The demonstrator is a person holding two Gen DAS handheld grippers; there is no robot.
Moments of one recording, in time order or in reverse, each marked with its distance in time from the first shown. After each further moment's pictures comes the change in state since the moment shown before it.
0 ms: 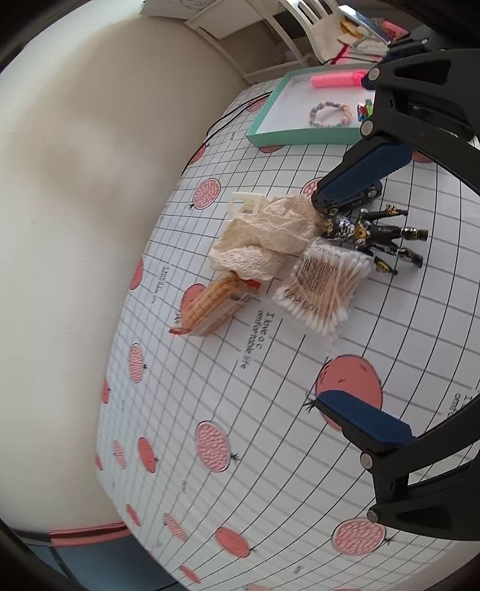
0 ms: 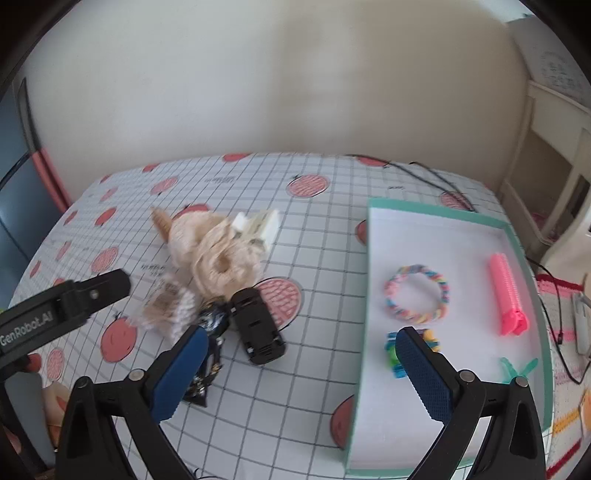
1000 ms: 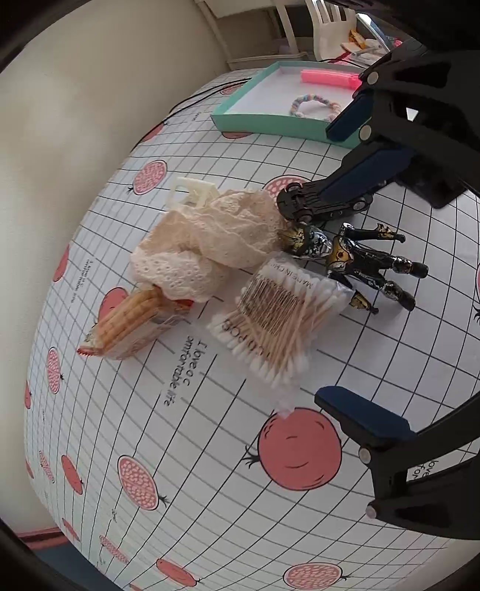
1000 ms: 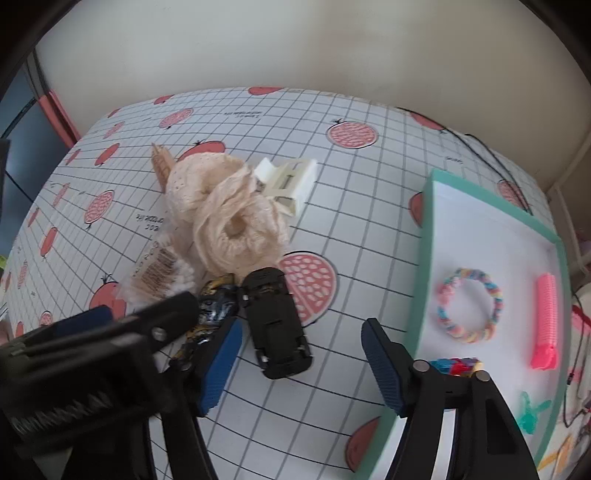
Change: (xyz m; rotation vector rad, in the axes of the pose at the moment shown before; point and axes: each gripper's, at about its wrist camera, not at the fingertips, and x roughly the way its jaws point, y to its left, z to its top) left arm 0.053 -0.021 -0.007 -0.081 0.276 0.009; right arm 0.062 0.018 0.022 -0.120 0.233 0.053
